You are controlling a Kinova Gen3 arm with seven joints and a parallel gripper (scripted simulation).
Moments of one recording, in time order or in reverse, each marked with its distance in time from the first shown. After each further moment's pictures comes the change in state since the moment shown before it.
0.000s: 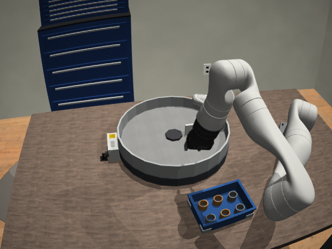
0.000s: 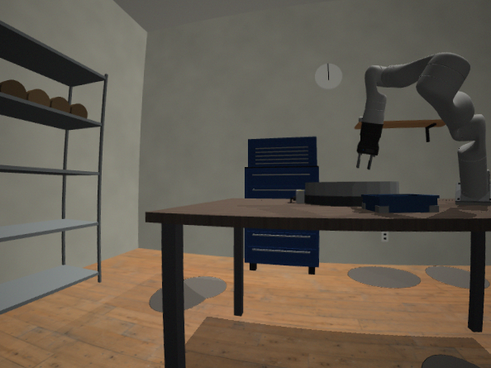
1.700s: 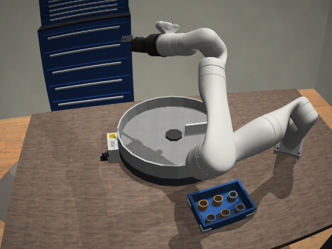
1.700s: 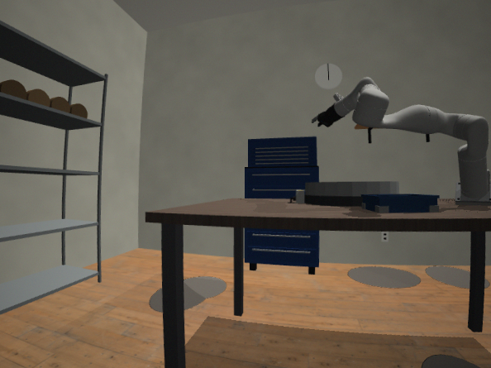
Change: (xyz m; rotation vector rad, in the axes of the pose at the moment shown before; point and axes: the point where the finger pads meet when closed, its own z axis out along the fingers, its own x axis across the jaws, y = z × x) arm -0.222 -0.327 -0.130 0.765 -0.623 -0.302
